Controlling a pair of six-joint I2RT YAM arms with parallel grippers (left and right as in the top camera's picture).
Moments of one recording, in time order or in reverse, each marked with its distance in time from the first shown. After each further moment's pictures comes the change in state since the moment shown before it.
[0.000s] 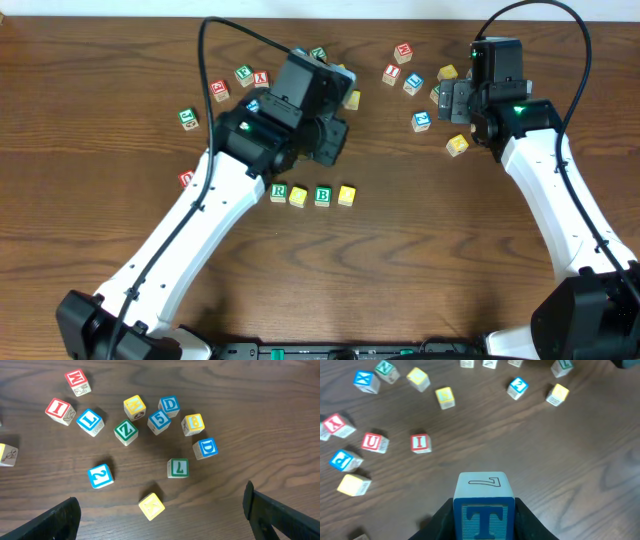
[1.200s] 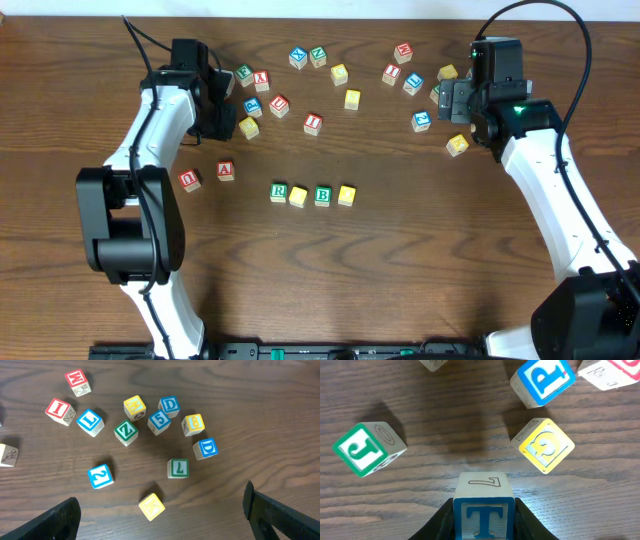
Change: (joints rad) left arm 0.552 0.439 0.000 0.060 -0.023 0.233; right arm 0.000 0.000 0.000 0.002 0.000 0.000
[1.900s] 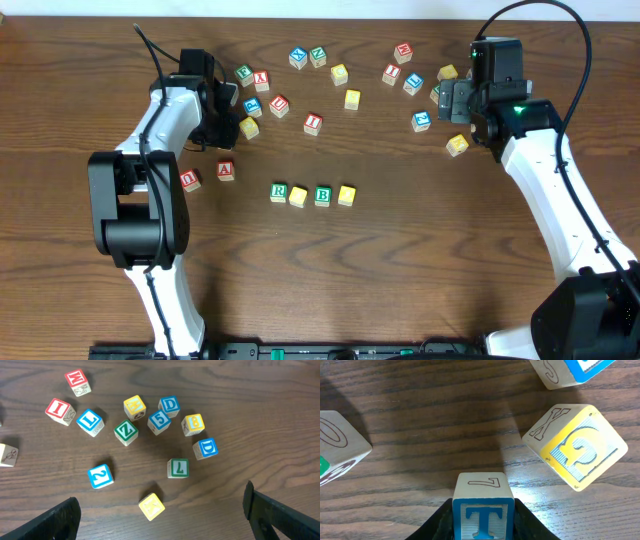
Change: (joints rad) left arm 0.000 0.096 0.000 0.008 0.000 0.008; right arm 0.000 0.000 0.000 -0.001 0.000 0.000
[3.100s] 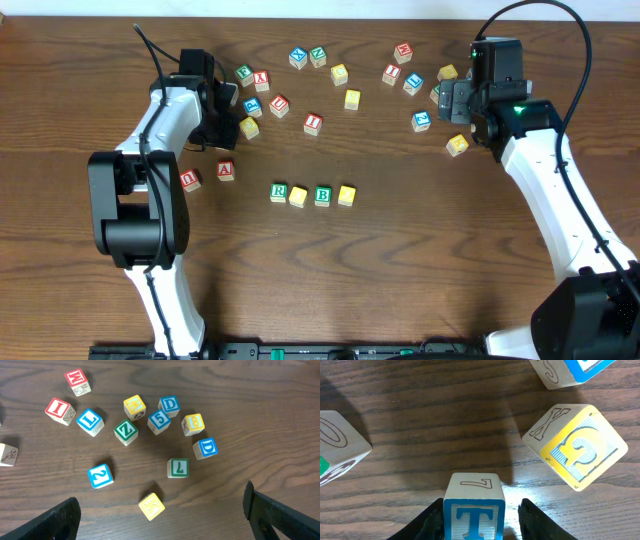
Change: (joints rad) left arm 0.000 0.000 0.000 0.000 0.000 0.000; right arm 0.000 0.000 0.000 -0.001 0.000 0.000
